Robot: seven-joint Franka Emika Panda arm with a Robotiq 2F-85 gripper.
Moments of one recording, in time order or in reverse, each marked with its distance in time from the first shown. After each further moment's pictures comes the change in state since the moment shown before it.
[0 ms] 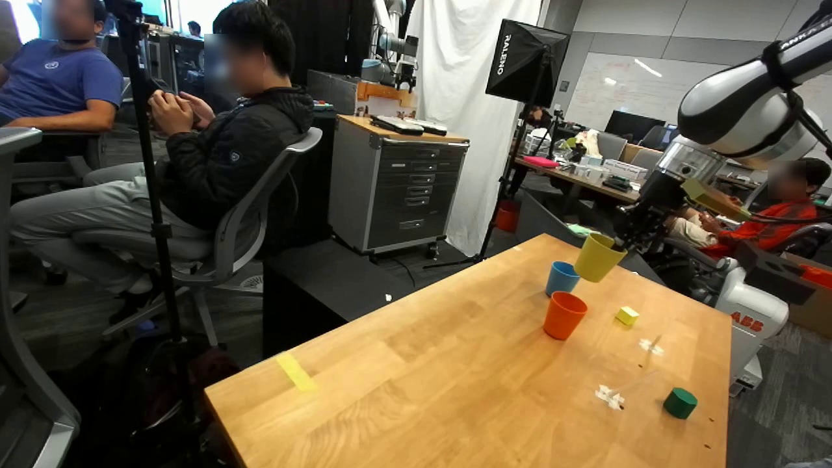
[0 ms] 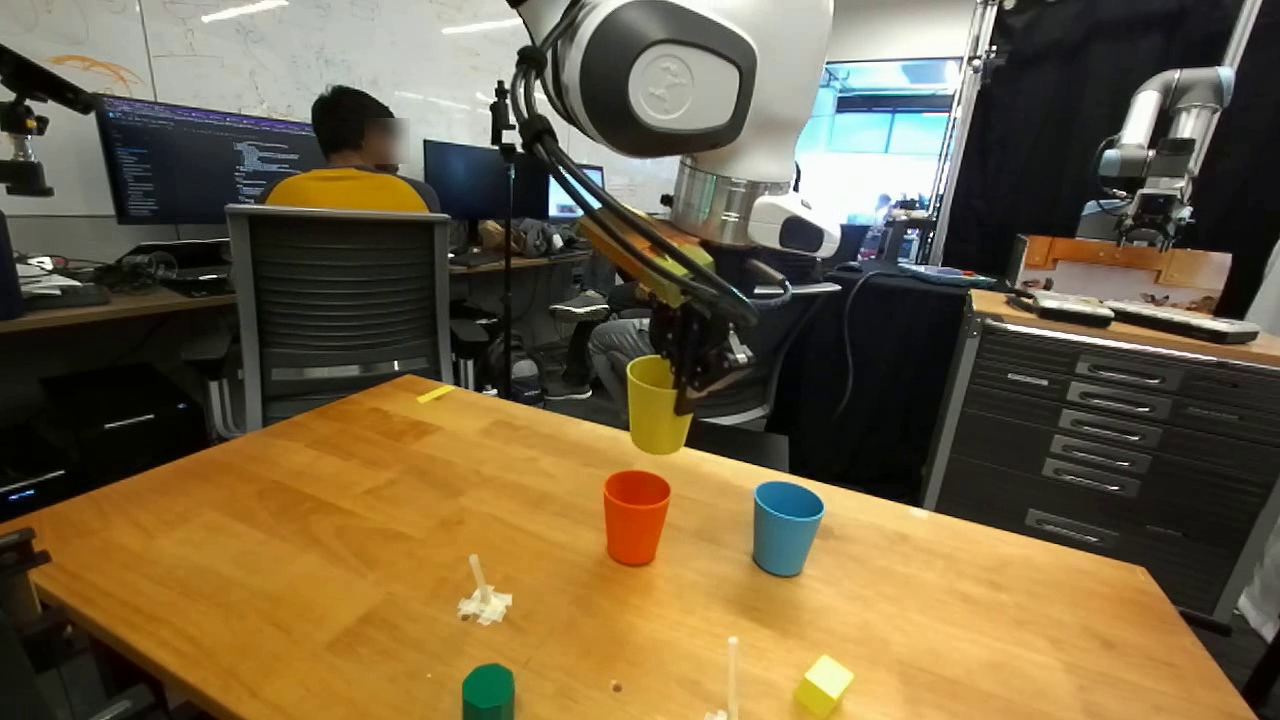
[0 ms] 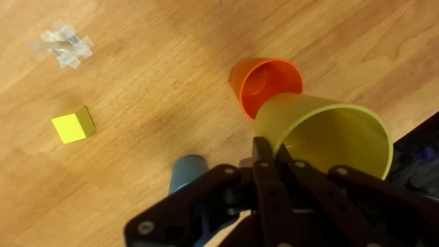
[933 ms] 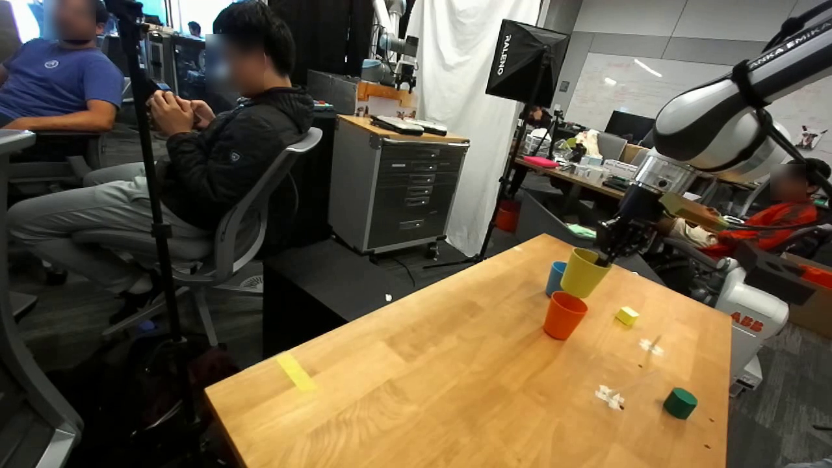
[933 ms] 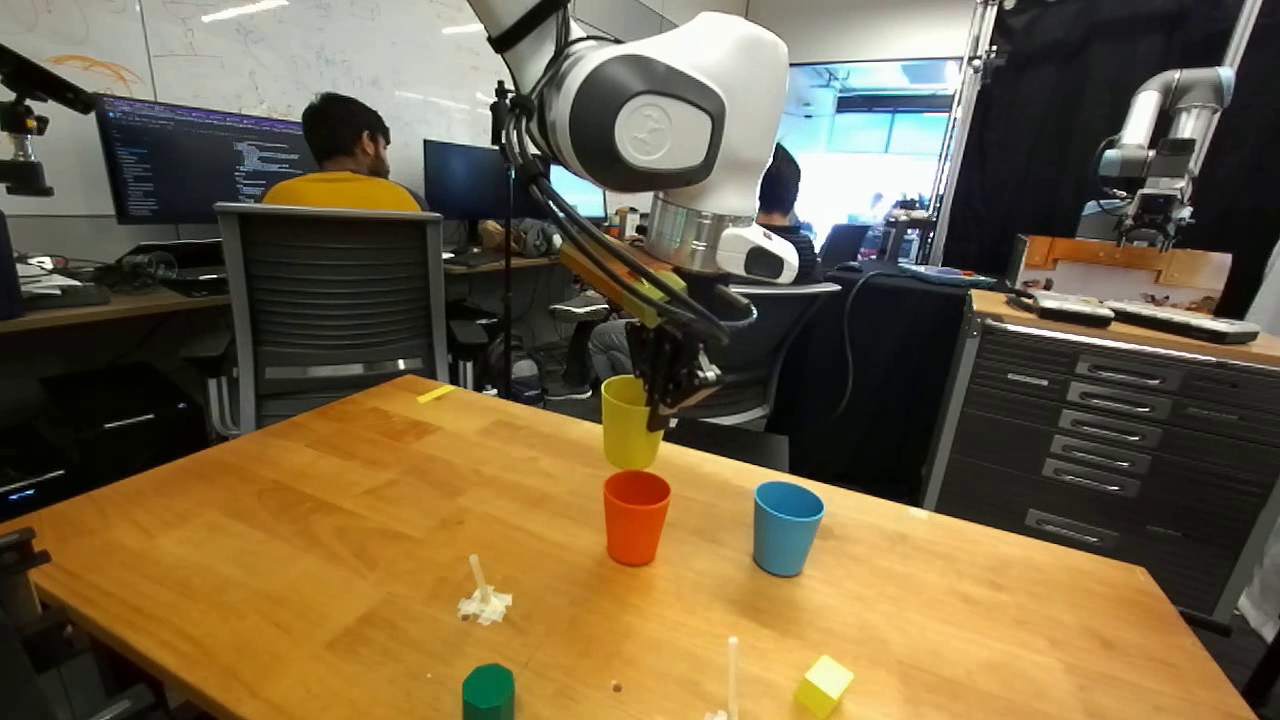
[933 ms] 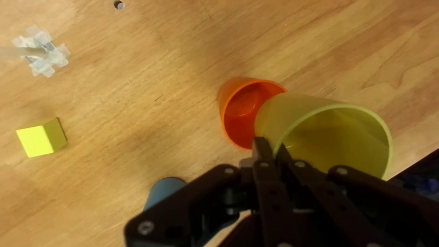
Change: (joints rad) arm 0.059 0.061 -0.003 0.027 -0.044 -0.007 0.026
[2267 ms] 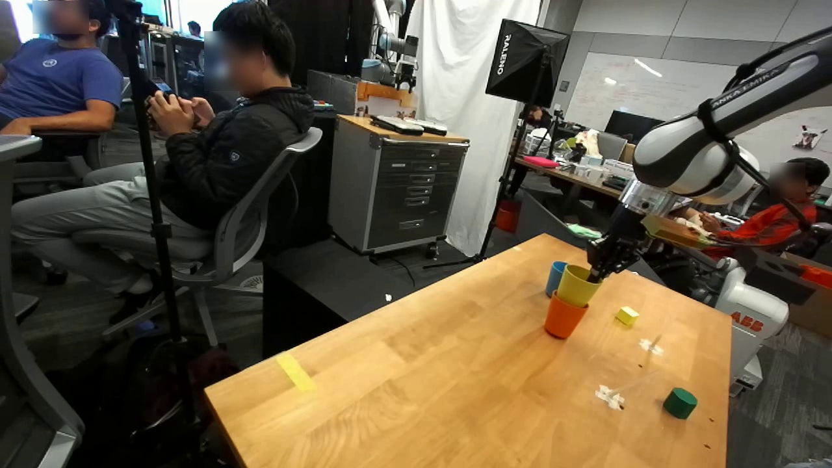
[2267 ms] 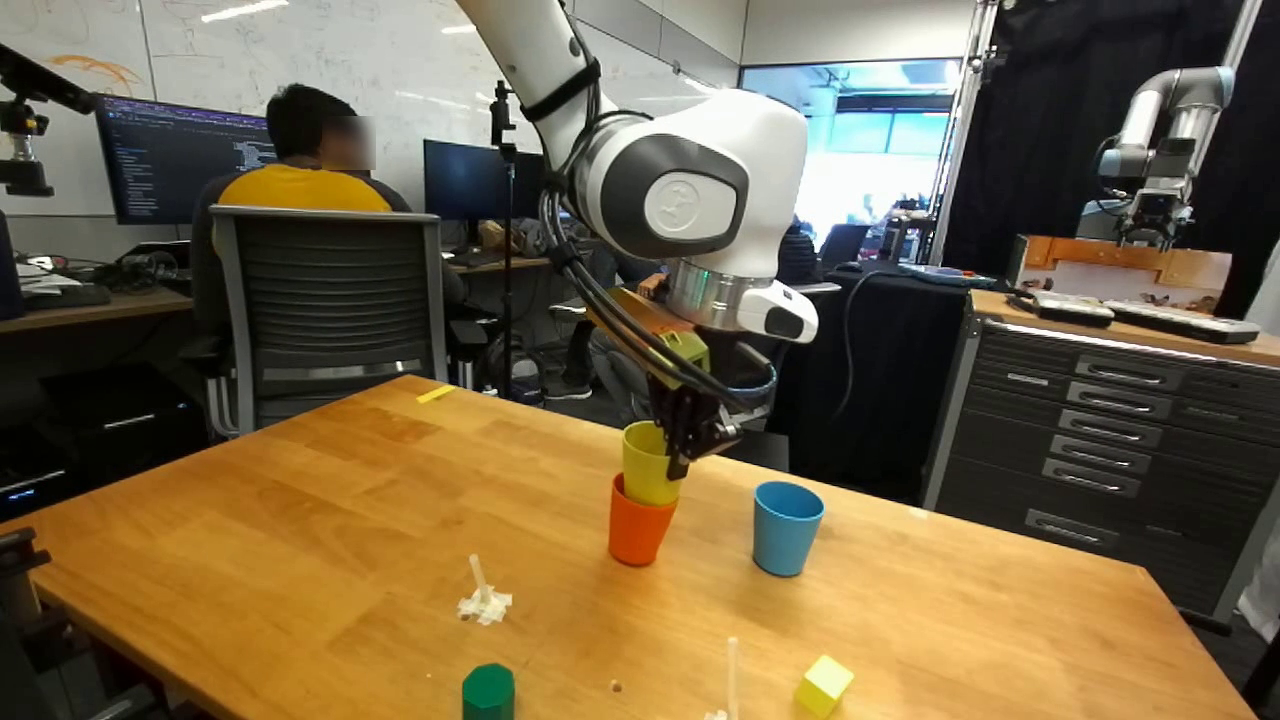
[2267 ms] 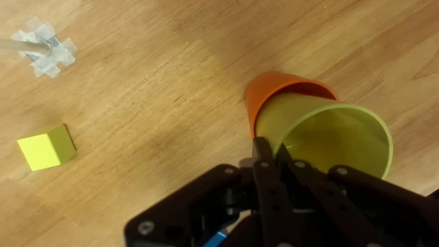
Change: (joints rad) arm -0.011 0.138 -0.014 0.098 -0.015 0.022 0.026
